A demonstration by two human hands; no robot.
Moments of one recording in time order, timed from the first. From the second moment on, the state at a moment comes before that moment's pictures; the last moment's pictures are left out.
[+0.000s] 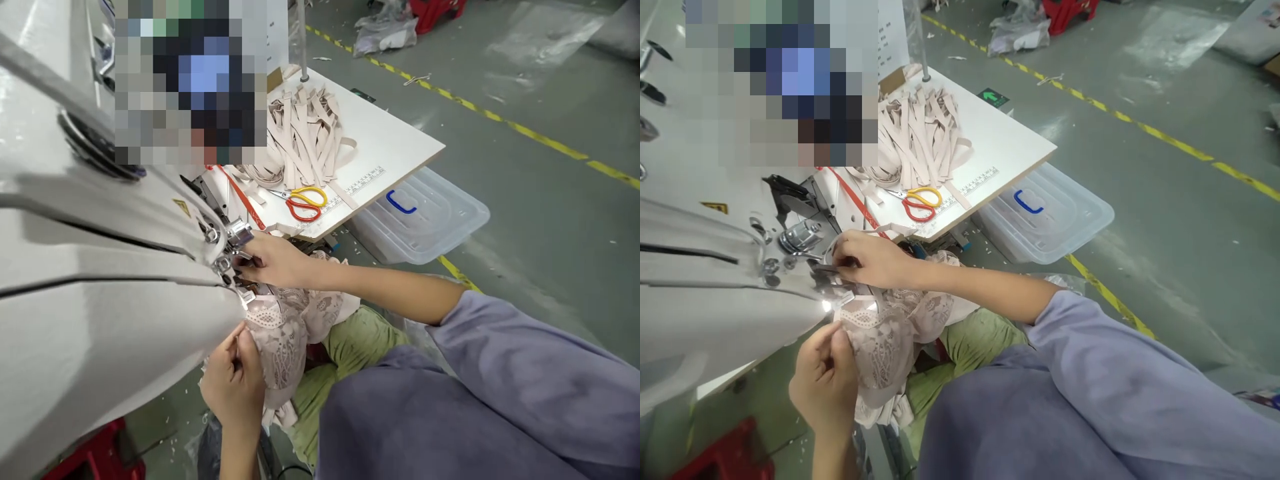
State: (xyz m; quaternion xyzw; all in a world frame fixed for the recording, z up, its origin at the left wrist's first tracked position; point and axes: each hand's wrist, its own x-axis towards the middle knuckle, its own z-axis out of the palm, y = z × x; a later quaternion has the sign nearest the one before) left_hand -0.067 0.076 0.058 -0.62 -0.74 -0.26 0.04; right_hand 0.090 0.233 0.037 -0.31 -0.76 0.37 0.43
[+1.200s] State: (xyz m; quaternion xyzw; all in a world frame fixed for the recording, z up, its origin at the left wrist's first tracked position) left_hand -0.068 0.086 0.068 -0.45 -0.70 -0.30 -0.47; right_hand 0.094 0.229 0.035 -0.31 -0.73 0.42 0.45
